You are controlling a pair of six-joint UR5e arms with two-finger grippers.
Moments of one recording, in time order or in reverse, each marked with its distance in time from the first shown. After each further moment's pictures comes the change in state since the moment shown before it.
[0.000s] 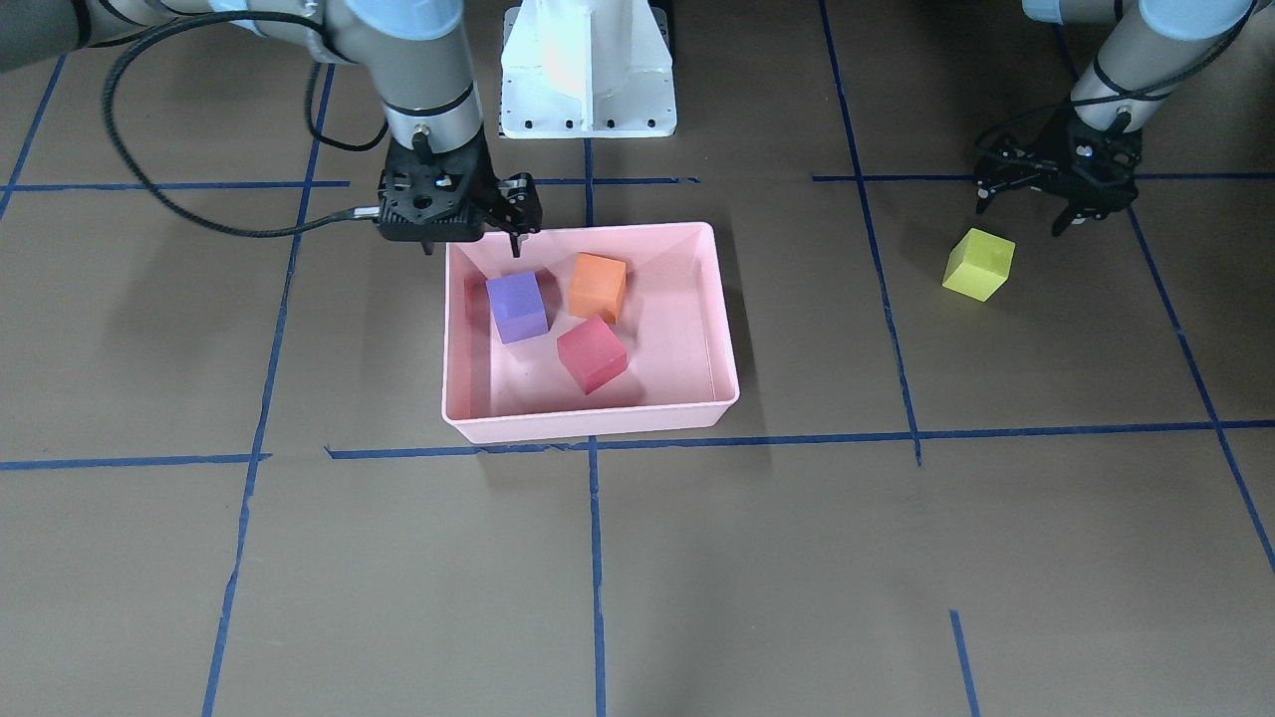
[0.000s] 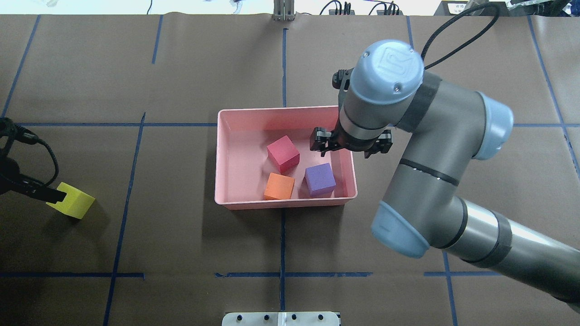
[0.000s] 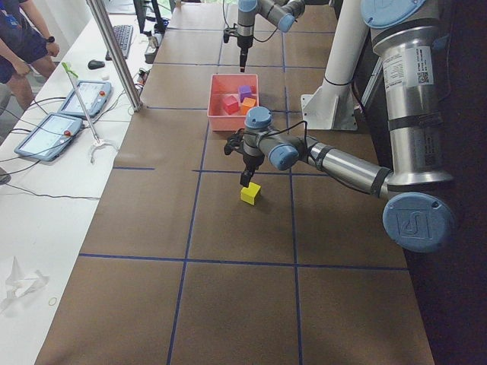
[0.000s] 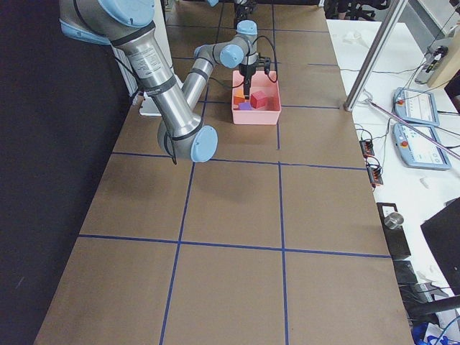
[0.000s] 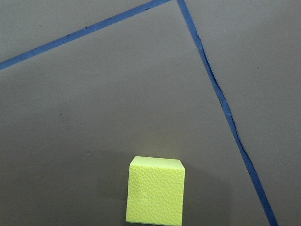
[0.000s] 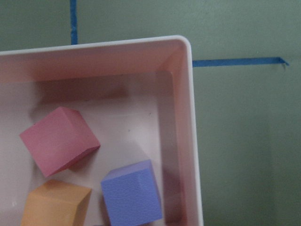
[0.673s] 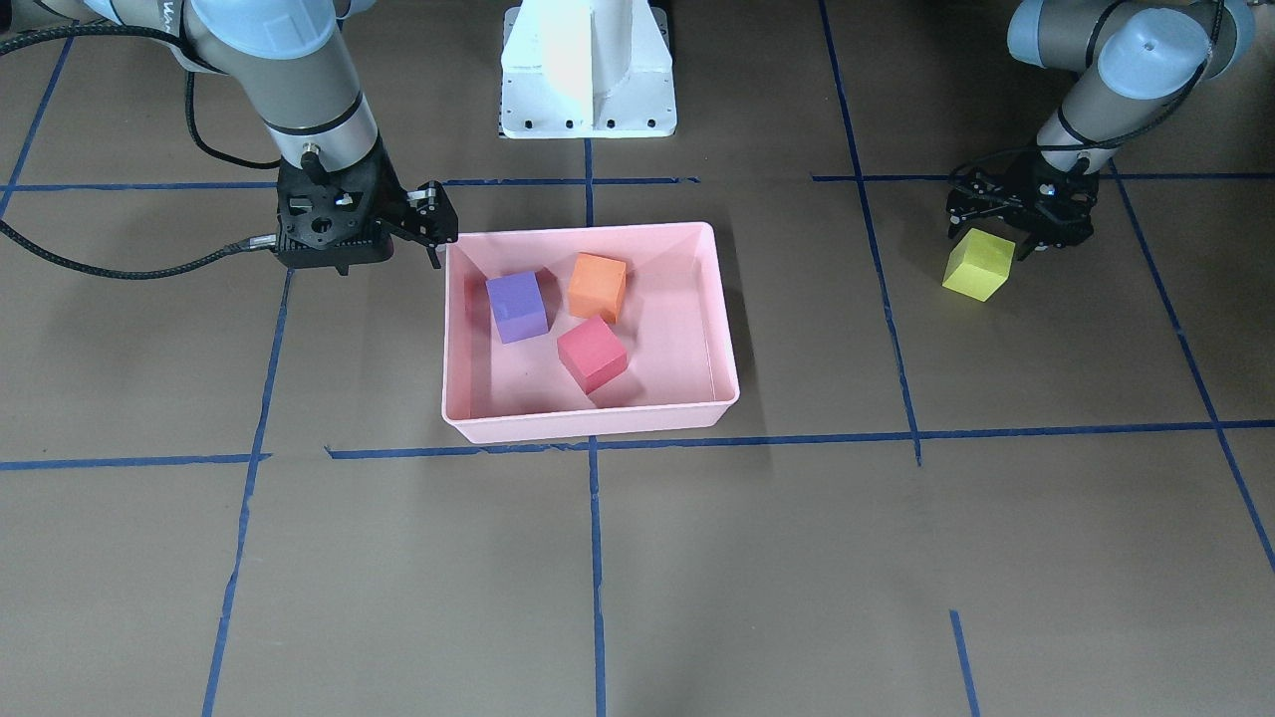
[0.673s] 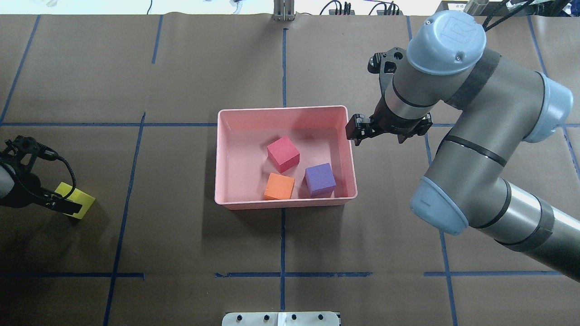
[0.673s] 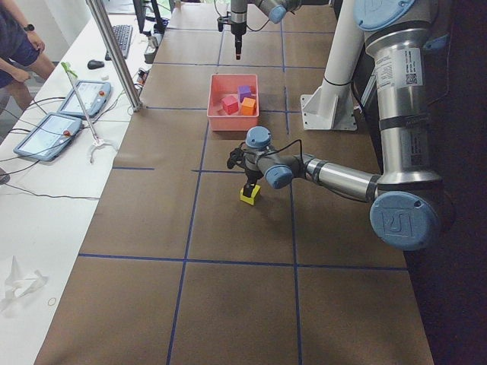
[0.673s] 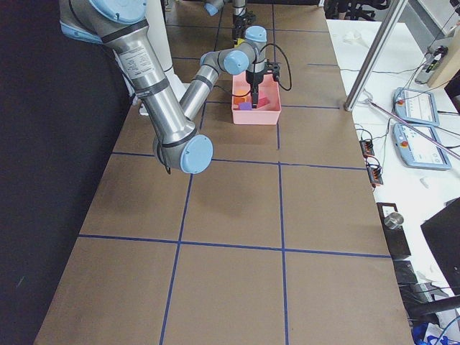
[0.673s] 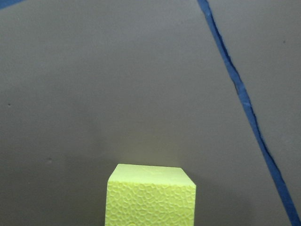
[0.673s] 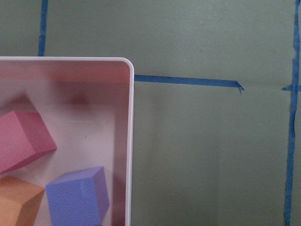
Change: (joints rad) left arm 0.071 -0.013 0.119 -0.131 0.011 -0.065; right arm 0.081 -0.086 0.044 0.001 0.061 -0.146
